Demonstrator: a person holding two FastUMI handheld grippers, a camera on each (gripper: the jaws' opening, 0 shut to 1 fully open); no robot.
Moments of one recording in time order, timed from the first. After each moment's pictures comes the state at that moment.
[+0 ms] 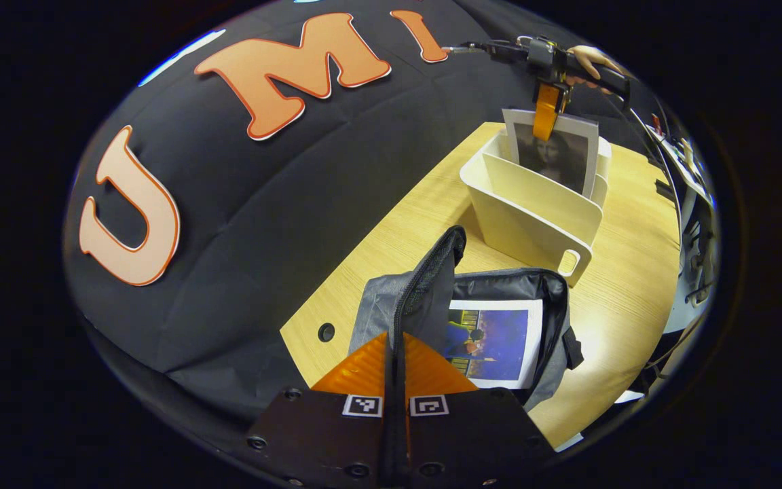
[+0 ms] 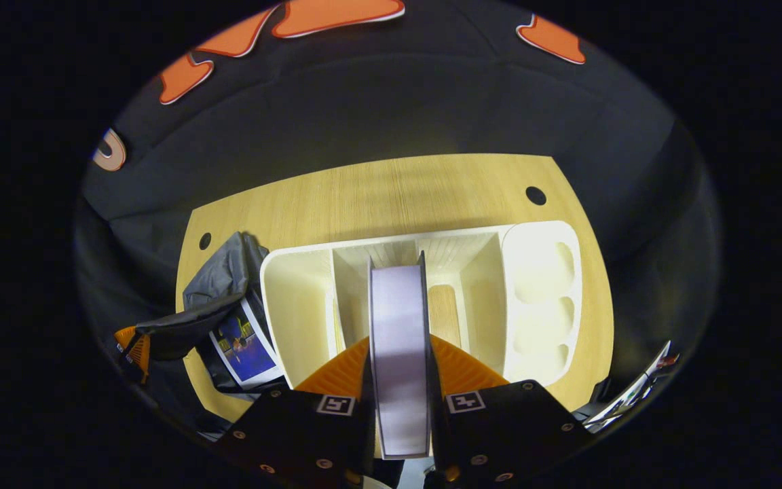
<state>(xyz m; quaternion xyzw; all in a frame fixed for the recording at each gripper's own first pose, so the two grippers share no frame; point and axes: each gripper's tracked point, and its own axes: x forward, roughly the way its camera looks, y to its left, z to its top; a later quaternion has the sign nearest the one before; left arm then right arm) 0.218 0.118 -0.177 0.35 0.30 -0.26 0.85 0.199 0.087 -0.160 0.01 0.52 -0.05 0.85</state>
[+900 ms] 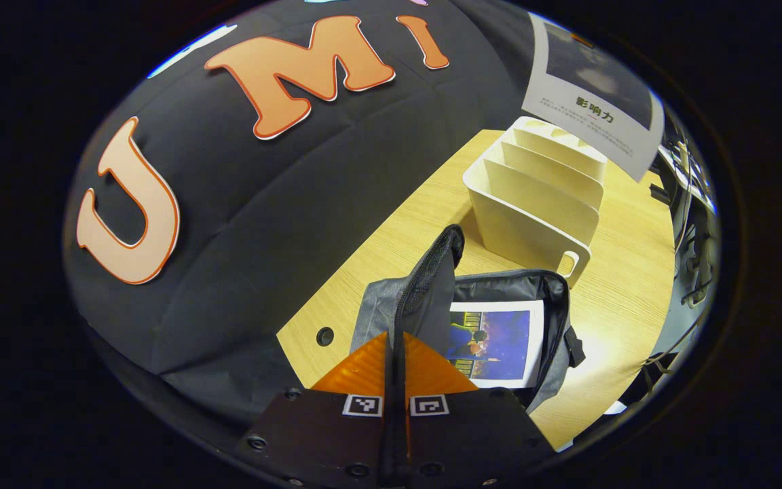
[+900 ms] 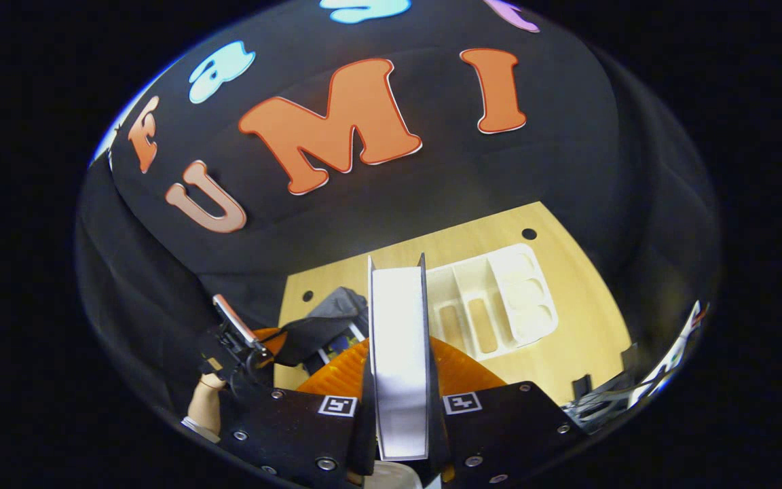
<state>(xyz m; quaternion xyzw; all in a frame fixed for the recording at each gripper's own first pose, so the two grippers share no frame) 0.222 0.127 -0.168 0.33 0.29 -0.28 0.85 0.038 0.164 0.029 0.18 0.34 0.02 0.92</state>
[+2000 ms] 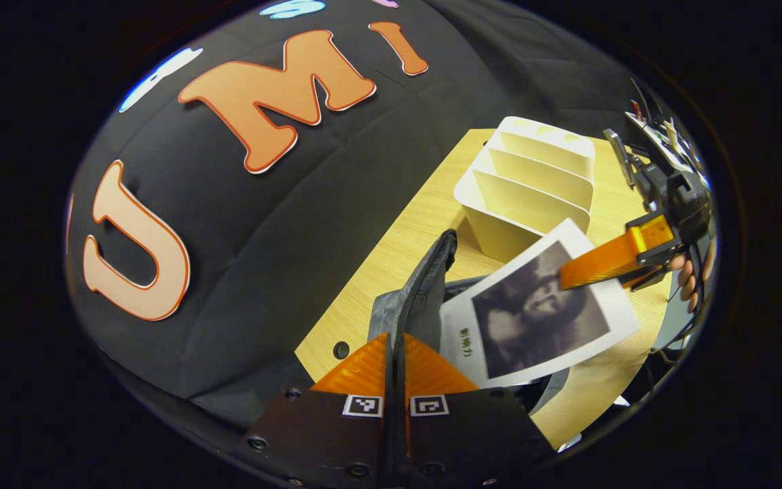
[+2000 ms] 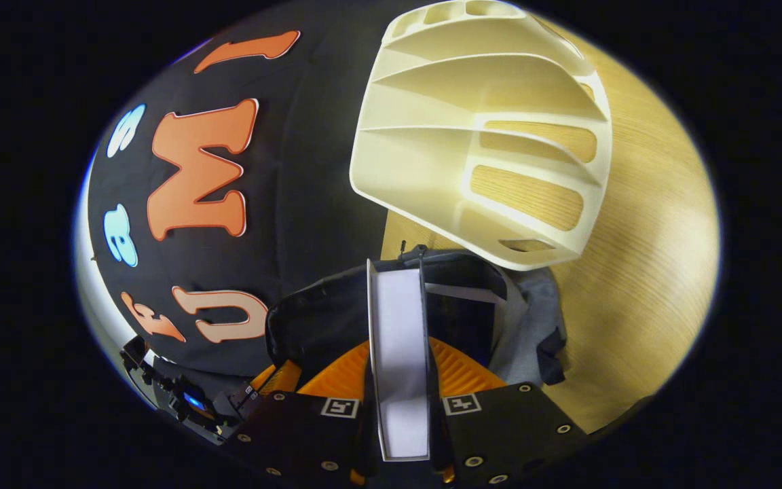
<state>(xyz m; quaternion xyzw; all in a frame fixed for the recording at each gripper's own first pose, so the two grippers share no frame) 0.222 0.108 -0.133 0.39 0.26 -0.29 0.83 0.112 0.319 -0.236 0.62 0.28 0.02 0.74</state>
